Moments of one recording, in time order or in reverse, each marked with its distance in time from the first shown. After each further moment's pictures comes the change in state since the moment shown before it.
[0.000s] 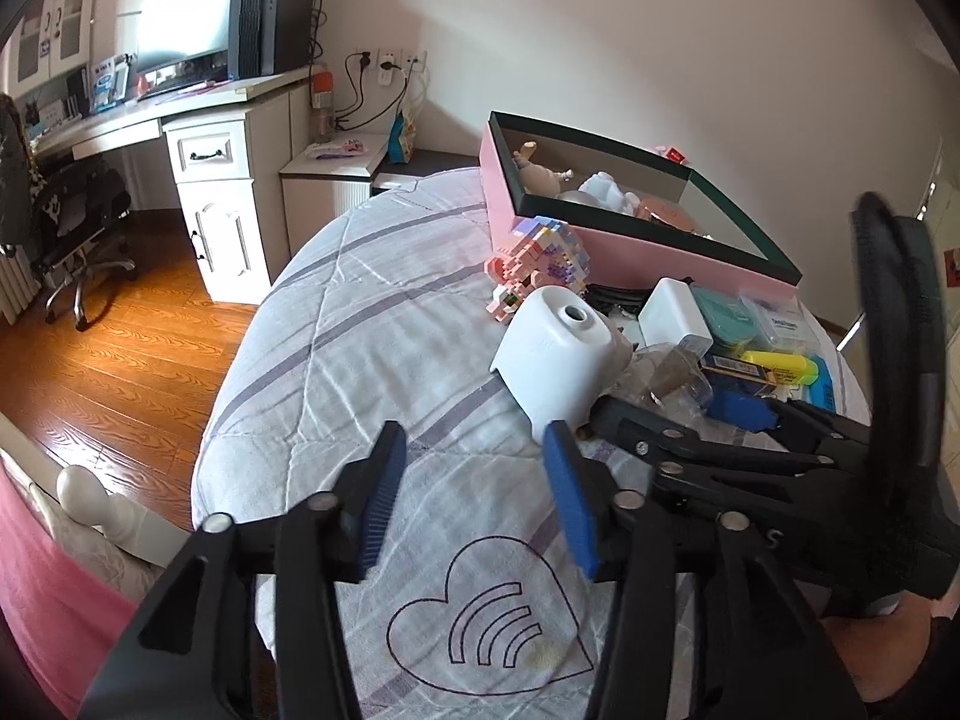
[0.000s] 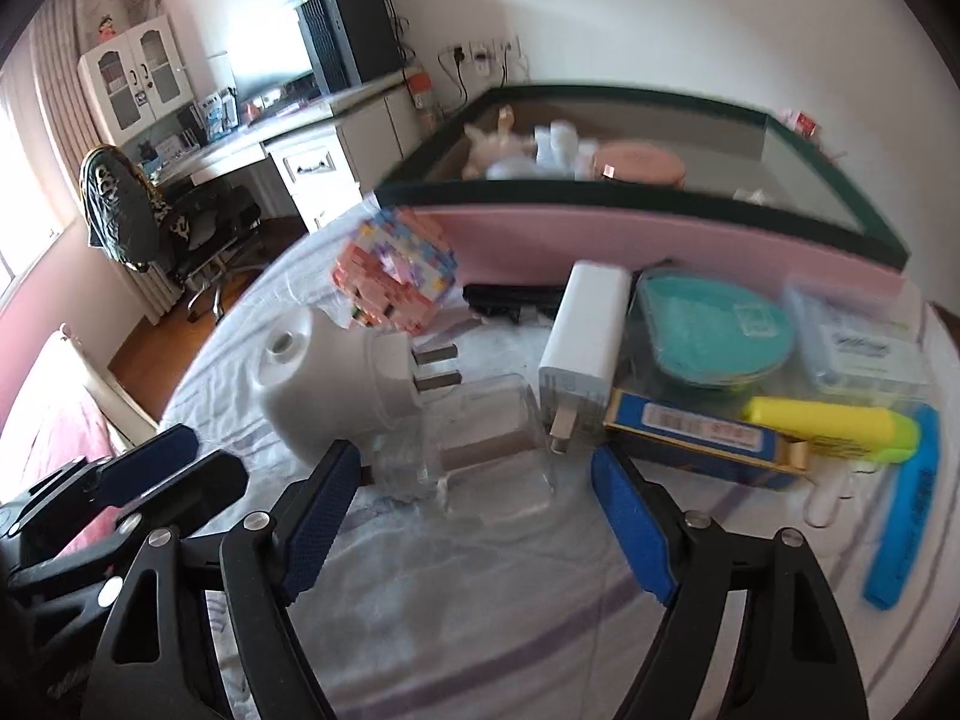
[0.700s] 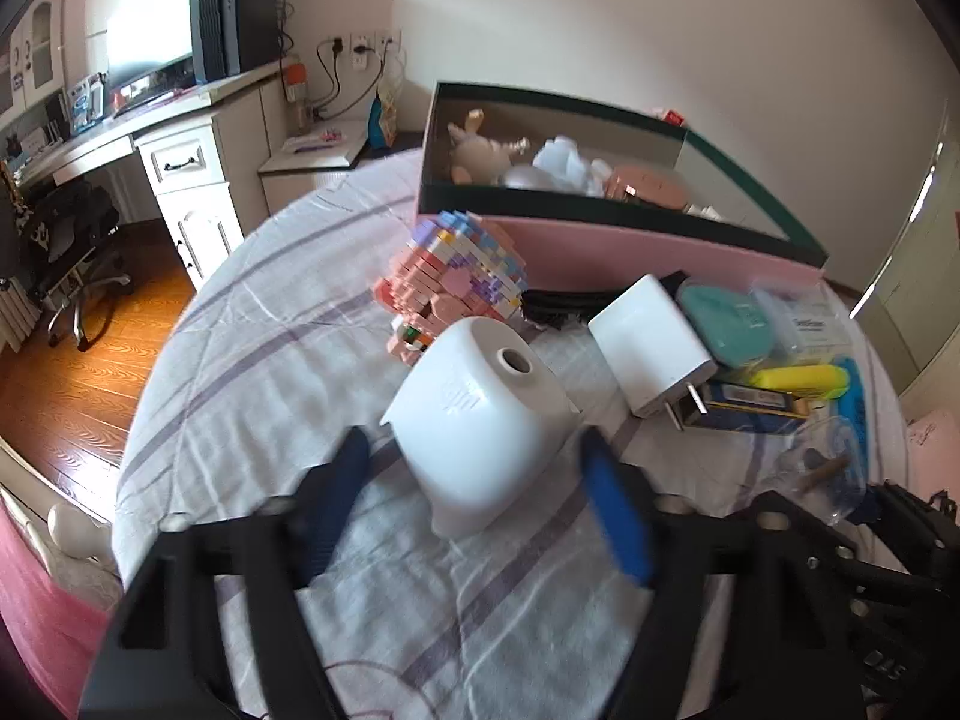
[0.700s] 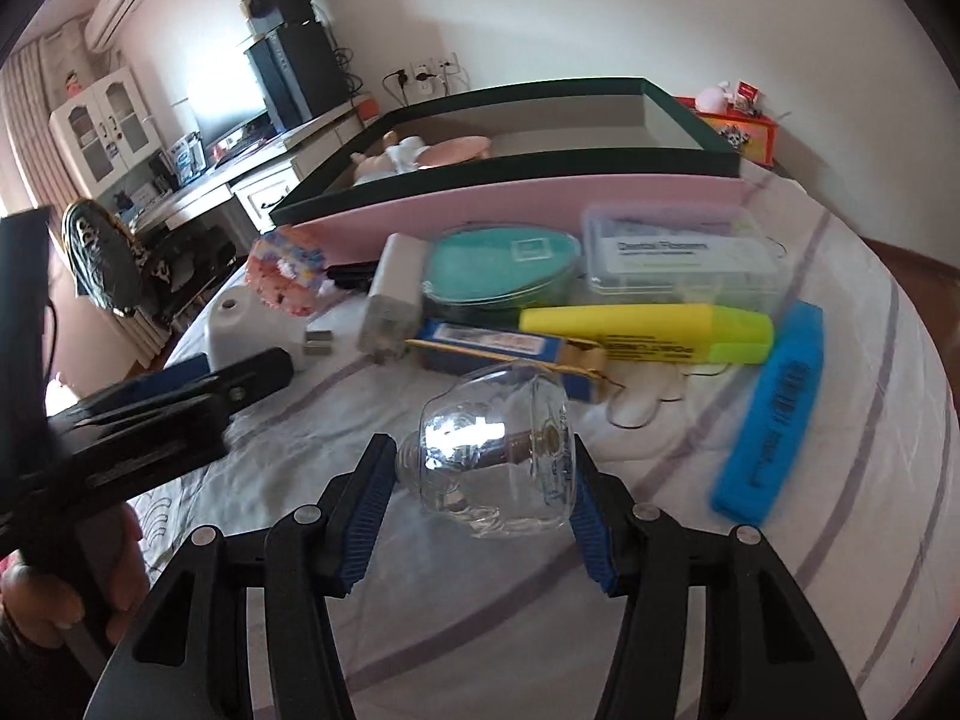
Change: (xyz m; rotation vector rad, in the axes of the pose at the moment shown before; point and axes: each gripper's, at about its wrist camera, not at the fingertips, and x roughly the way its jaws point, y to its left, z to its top) left arm 0.064 -0.053 0.030 0.072 0.088 0.042; right arm -0.054 -0.076 -0.039 0.116 -0.071 -0.024
